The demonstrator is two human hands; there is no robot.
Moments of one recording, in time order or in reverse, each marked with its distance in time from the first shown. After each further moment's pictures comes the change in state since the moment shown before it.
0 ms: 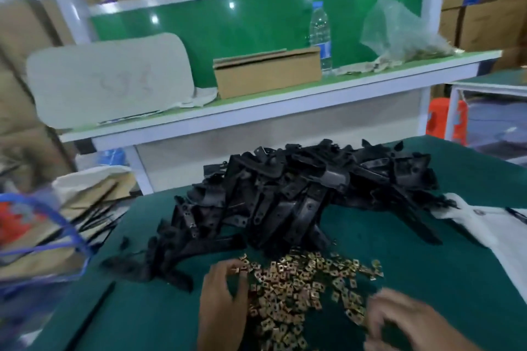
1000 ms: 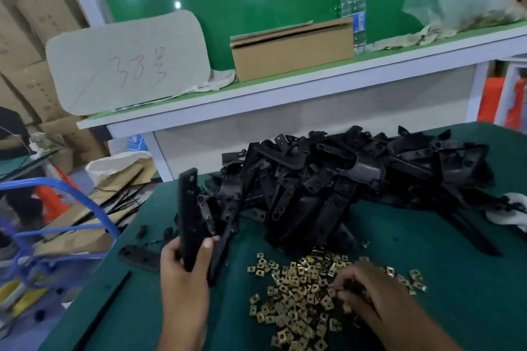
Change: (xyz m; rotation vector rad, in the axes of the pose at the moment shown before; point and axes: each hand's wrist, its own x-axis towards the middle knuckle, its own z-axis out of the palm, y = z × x) left_hand 0.029 0.005 -0.050 -0.625 0.410 -0.231; right_hand 0.075 -0.016 0.046 0.091 0.142 -0.161
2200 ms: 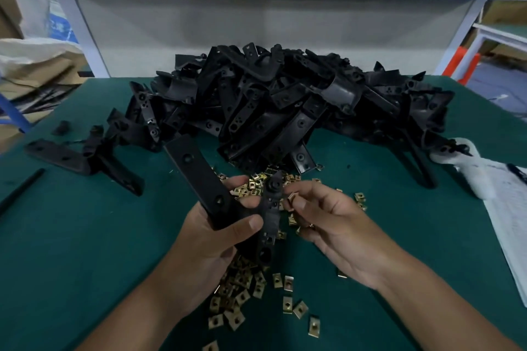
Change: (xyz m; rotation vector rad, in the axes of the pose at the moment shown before) left_hand -0.084 -0.036 0.026 -0.567 -0.804 -0.501; right_hand -0.007 -0.033 -0.003 1.048 -0.090 0.418
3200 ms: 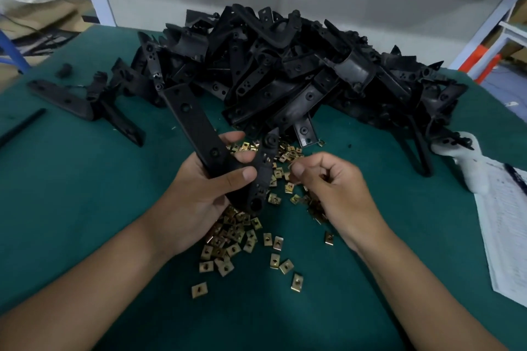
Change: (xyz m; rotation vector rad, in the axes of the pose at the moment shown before) left_hand 0.000 0.005 0.005 -0.018 -0.006 0.109; right_hand 0.002 0.001 -0.007 -0.509 0.210 -0.163
